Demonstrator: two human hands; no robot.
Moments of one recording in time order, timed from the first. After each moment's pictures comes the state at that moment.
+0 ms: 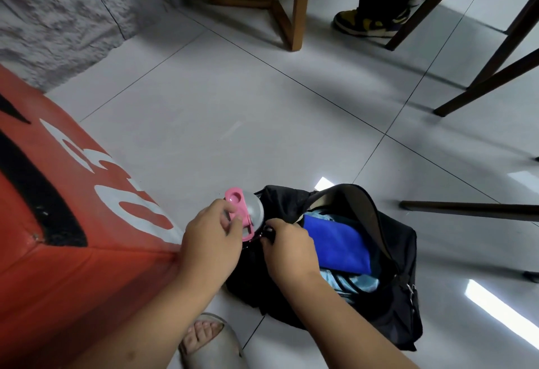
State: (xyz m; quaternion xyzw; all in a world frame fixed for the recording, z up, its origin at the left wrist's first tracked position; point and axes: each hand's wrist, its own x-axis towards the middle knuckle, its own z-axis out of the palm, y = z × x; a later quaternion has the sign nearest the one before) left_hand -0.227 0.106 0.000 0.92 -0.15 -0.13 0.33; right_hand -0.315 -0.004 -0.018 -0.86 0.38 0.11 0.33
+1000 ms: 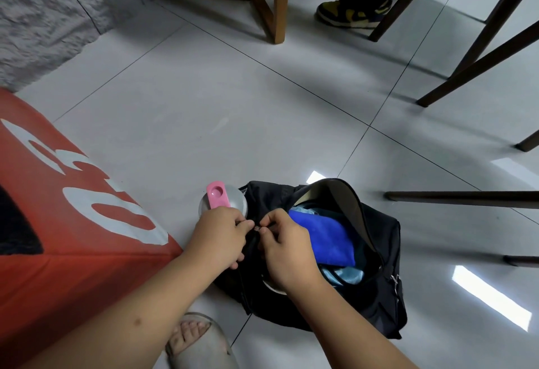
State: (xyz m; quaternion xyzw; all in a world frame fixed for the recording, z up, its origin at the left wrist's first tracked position) left_hand -0.233 0.067 -0.007 0.87 -0.14 -0.38 0.28; right_hand -0.343 -0.020 -0.028 -0.76 0.38 -0.03 0.53
